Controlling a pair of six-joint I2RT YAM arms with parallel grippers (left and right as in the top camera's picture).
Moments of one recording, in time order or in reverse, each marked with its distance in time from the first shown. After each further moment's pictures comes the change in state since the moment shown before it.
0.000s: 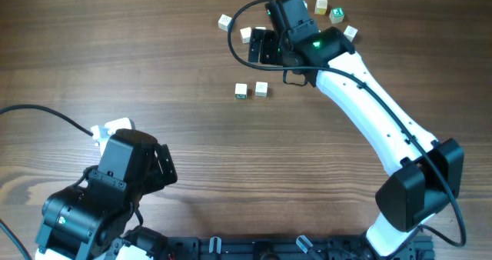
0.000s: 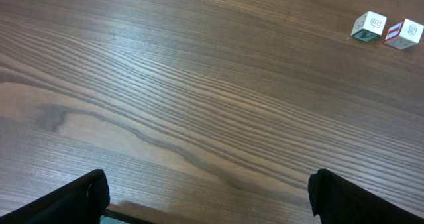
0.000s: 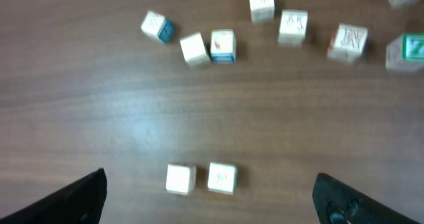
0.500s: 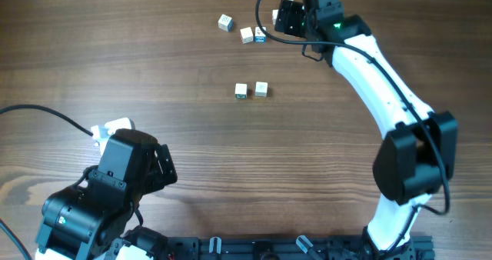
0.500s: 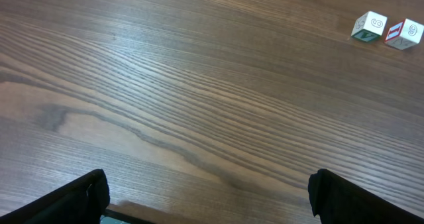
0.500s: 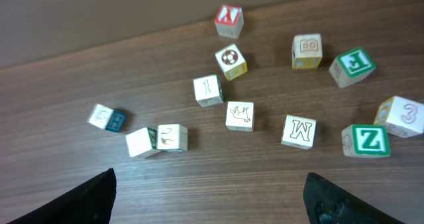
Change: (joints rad) left arm 0.000 0.000 0.000 0.000 0.000 0.000; right arm -0.172 0.148 0.010 0.267 0.000 -0.082
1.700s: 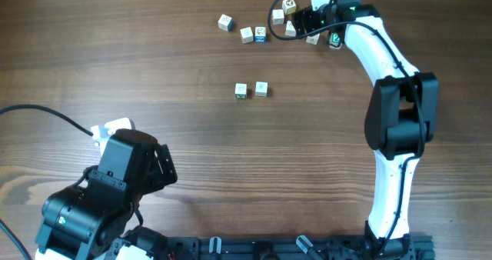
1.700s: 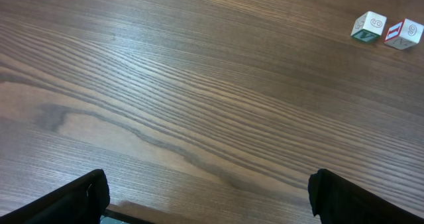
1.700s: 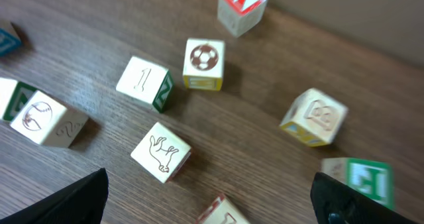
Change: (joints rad) left arm 0.000 0.000 0.000 0.000 0.000 0.000; right arm -0.185 0.342 0.220 0.045 -0.287 -0.699
